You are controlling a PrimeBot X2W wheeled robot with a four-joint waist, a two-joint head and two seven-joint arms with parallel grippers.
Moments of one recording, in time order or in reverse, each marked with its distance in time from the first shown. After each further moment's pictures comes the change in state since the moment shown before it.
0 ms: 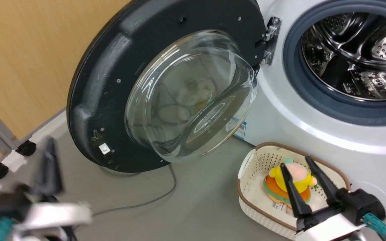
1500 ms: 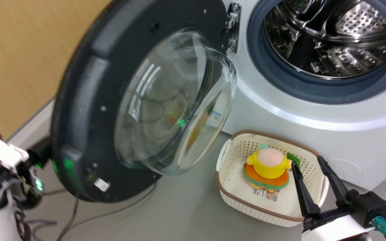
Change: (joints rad) left arm -0.474 0.083 0.362 0.488 -1.089 -0.027 1.170; right arm 0.034 0.029 -0.069 -0.040 -0.032 0.000 0.009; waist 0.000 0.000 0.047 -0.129
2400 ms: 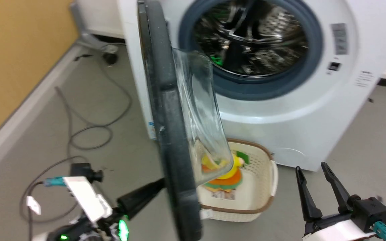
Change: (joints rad) left arm 0.391 -0.153 -0.371 -0.468 -0.272 0.132 0.064; right arm 0.023 0.037 -0.047 0.022 -0.026 0.000 -0.009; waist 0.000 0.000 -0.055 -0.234
